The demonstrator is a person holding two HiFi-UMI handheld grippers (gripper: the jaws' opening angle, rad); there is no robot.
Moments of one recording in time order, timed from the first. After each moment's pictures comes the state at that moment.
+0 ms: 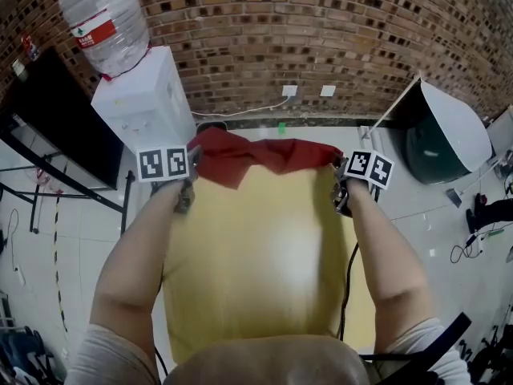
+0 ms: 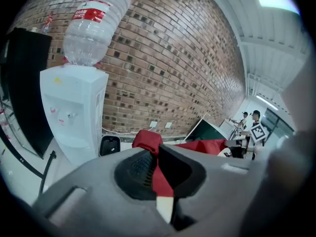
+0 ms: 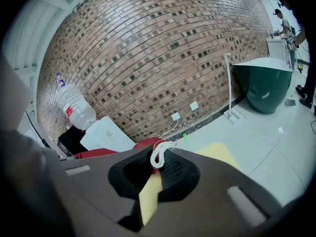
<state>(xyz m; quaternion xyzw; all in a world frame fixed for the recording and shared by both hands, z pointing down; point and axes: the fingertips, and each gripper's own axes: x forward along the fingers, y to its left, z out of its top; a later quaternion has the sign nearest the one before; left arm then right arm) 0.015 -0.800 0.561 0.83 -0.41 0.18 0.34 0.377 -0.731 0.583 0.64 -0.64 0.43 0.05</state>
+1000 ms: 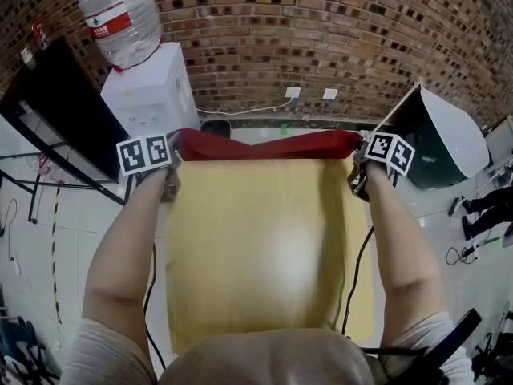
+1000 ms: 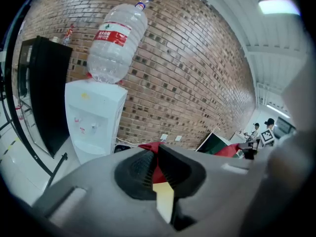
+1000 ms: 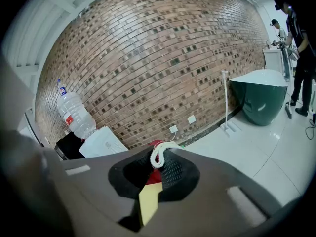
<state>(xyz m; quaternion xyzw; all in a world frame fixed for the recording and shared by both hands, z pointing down) -0.058 -0.801 0.518 0.80 -0.49 0.12 0.32 0.415 -0.737 0.515 0.66 -0.64 0.39 0.03</state>
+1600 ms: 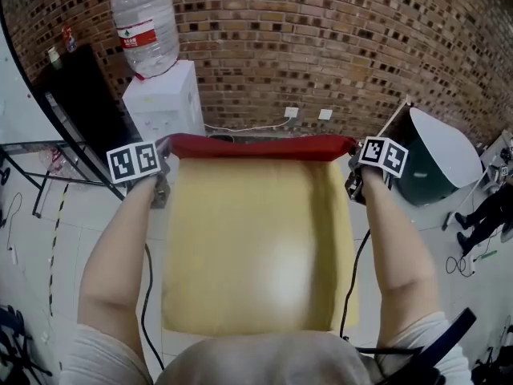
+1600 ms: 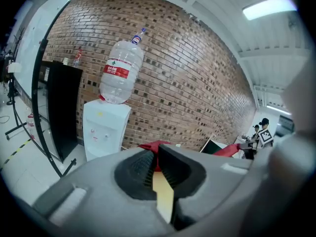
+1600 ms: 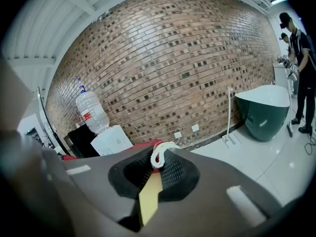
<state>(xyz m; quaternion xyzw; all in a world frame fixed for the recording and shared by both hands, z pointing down) -0.094 -0.688 0.429 0.80 -0.52 0.08 0.28 0.405 -0.657 0.434 0.65 -0.68 0.33 0.05</state>
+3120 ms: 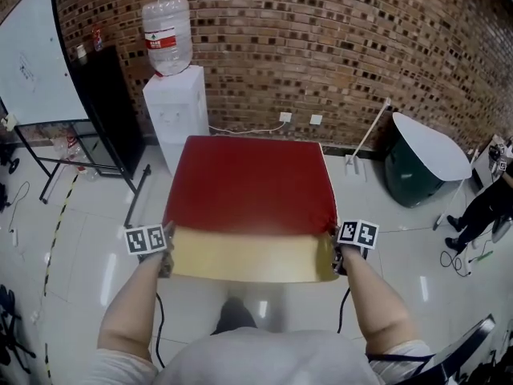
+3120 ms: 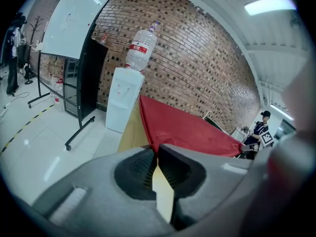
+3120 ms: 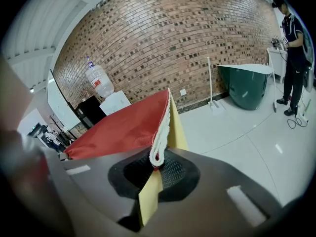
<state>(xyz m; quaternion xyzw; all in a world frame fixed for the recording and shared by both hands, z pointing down) -0.111 -0.320 0.589 0.76 -0.53 0.13 0.37 0.396 -0.295 0.595 0.60 -0.67 0.42 0.13</state>
